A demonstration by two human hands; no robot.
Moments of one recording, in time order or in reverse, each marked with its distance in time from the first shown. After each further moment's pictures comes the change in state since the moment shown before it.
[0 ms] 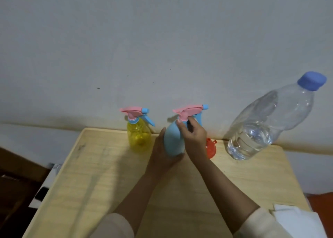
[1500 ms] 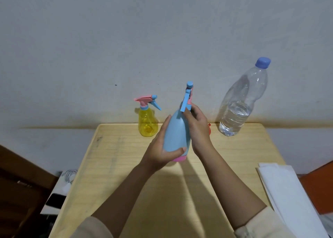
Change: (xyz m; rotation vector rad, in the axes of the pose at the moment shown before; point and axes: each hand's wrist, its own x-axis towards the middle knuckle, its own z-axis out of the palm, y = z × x) left_hand -0.101 0.084 -0.084 -0.162 -0.284 0.108; right_hand -0.100 -0.101 -0.012 0.330 0.080 0.174
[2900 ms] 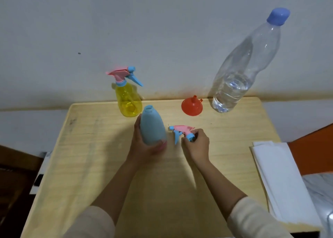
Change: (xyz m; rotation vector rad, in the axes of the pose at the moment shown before) left_hand 0.009 -0.102 0.025 -0.064 0.224 -0.216; right_hand -0.002 0.158 -0.089 -0.714 0.191 0.227
